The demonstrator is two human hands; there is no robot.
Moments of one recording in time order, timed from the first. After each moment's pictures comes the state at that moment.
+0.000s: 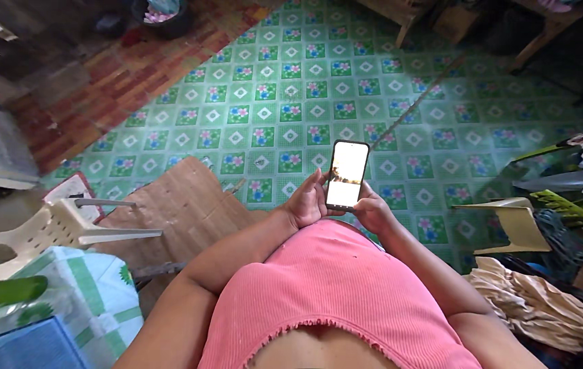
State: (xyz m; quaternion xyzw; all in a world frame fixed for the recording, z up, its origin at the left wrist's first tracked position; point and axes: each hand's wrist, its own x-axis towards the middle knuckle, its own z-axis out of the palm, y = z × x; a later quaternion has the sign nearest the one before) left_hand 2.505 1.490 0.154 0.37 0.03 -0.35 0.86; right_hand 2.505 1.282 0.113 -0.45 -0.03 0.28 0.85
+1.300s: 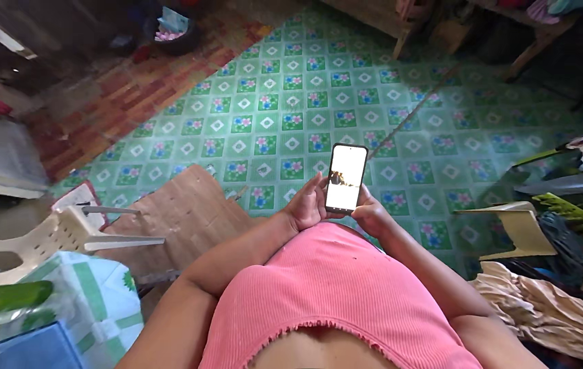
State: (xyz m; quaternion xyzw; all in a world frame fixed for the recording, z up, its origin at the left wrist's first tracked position) left_hand 2.495 1.489 0.167 0.41 0.04 -0.34 0.85; right_hand 2.497 1.283 0.115 -0.46 -0.08 0.28 0.84
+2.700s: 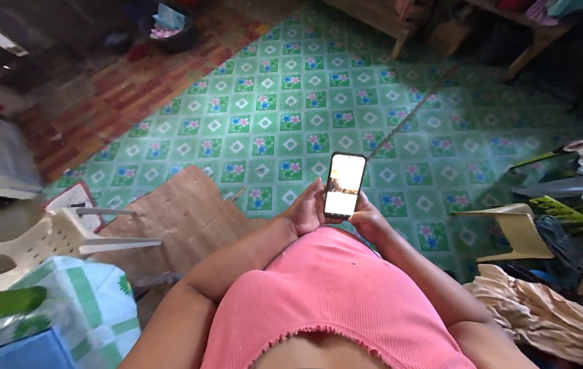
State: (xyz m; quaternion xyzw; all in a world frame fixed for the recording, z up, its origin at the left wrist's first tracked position) left_hand 2.507 1.490 0.153 0.39 0.05 -0.36 0.85; right_hand 2.501 1.286 0.113 -0.46 -0.06 0.27 0.84
